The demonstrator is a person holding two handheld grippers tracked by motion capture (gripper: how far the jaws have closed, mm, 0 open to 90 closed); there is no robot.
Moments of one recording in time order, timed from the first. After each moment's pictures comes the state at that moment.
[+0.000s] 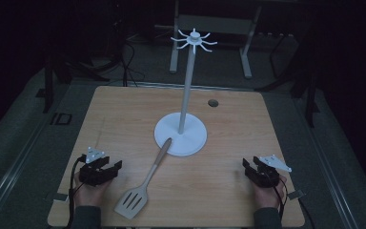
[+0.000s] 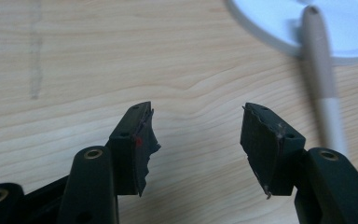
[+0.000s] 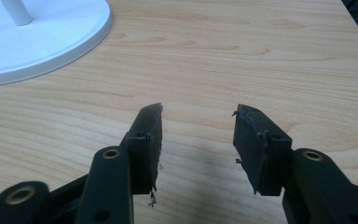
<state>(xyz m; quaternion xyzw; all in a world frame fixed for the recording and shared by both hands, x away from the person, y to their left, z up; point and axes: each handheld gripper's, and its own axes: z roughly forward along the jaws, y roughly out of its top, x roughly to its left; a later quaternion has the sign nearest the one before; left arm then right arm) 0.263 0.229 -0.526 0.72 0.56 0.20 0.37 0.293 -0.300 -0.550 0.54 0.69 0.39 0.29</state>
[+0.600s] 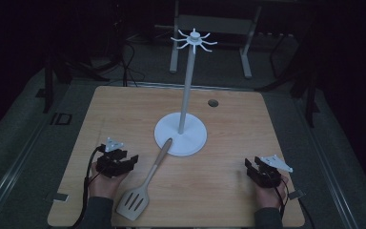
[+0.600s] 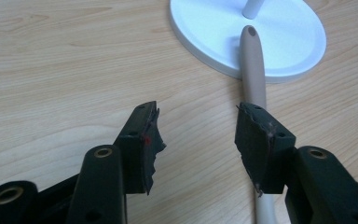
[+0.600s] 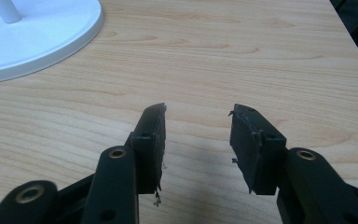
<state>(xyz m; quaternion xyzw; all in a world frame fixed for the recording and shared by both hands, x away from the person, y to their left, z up) 0.284 0.182 -0.499 0.75 0.53 0.17 0.36 0.292 -0.303 -0.548 0.54 0.69 0.38 0.29</state>
